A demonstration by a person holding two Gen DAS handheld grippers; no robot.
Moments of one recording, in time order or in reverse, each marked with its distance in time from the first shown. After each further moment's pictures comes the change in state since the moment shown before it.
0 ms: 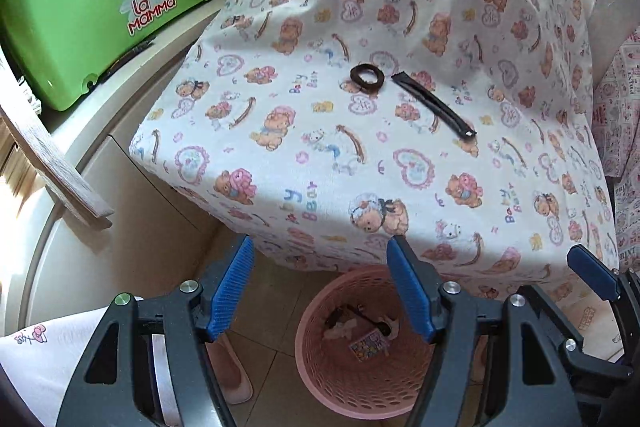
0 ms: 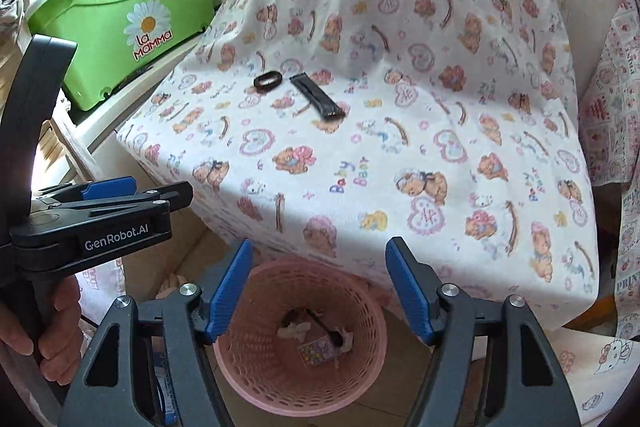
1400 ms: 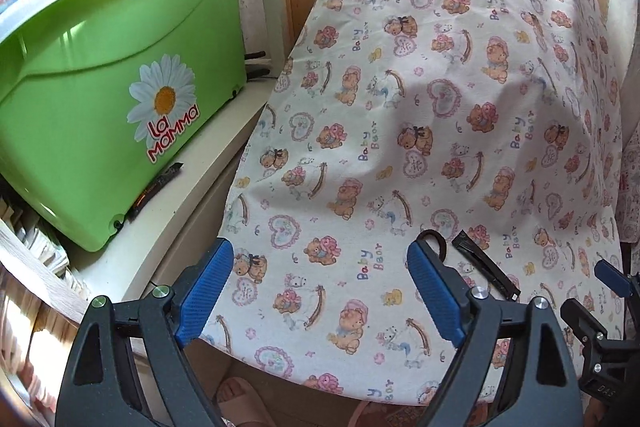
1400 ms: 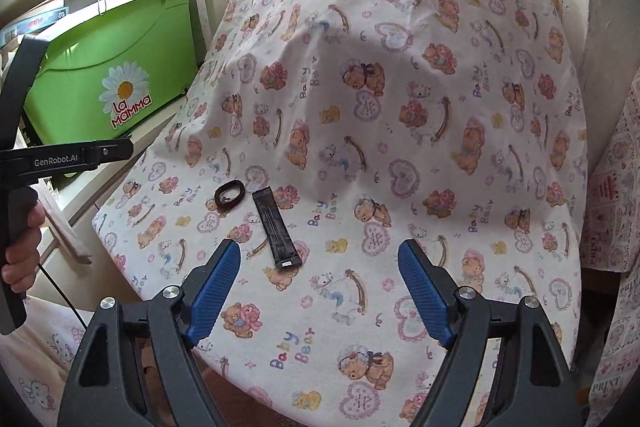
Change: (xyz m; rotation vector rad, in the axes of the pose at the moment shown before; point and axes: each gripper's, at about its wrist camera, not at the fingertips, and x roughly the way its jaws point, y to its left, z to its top) left arm -0.003 0.049 0.132 0.038 -0.170 0.074; right arm 0.043 -0.038 0.097 -0.014 -0.101 0.027
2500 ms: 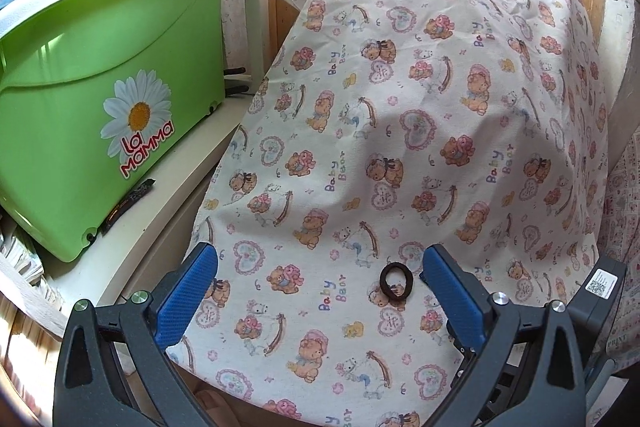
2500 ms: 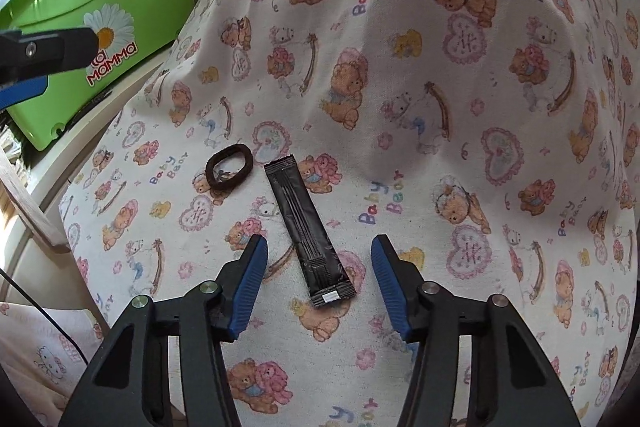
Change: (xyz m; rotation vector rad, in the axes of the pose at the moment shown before) left arm 0.006 -0.012 0.017 -0.057 -0.050 -0.068; right arm 0.095 0.041 0.002 -0.080 0.149 -0.024
